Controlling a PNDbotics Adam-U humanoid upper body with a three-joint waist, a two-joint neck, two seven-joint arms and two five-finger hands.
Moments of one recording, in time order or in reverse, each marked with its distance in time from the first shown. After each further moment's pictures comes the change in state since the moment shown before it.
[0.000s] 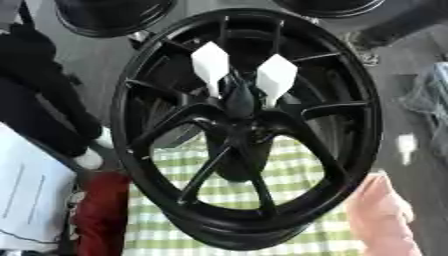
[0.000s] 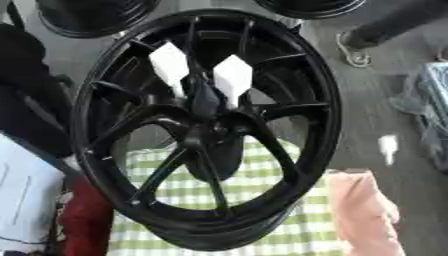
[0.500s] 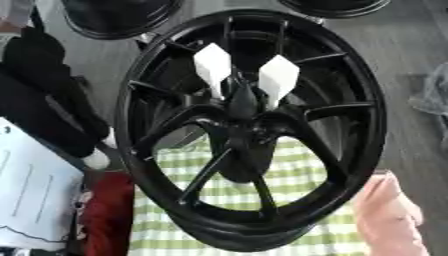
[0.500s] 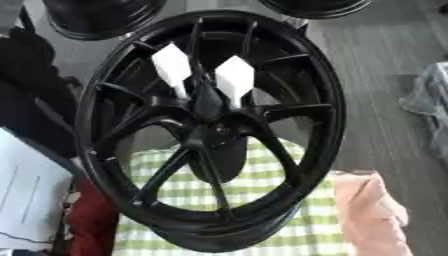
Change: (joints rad) left arm -0.018 -0.007 -0.010 0.000 0.007 0.000 -0.010; right arm -0.112 0.099 -0.020 -0.081 -0.092 0.026 -0.107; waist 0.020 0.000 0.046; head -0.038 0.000
